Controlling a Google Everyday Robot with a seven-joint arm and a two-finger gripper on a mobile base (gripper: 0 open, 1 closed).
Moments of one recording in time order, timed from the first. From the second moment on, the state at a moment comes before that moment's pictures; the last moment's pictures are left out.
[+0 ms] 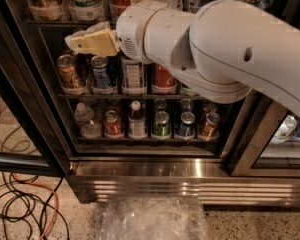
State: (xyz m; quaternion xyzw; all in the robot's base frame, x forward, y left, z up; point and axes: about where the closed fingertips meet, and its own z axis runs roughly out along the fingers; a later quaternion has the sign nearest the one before) arm 0.562 0.080 1.056 -0.36 0.63 0.17 0.66
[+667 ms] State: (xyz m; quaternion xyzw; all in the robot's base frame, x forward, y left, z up) arm 0.580 0.092 1.060 -0.33 0.64 0.17 0.68
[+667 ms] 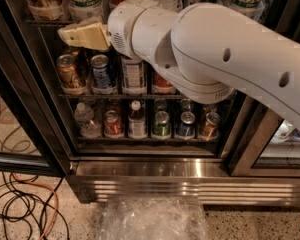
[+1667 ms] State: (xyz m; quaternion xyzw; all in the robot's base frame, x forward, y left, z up) arm 0.581 0.118 1.060 -0.33 0.63 0.20 0.67
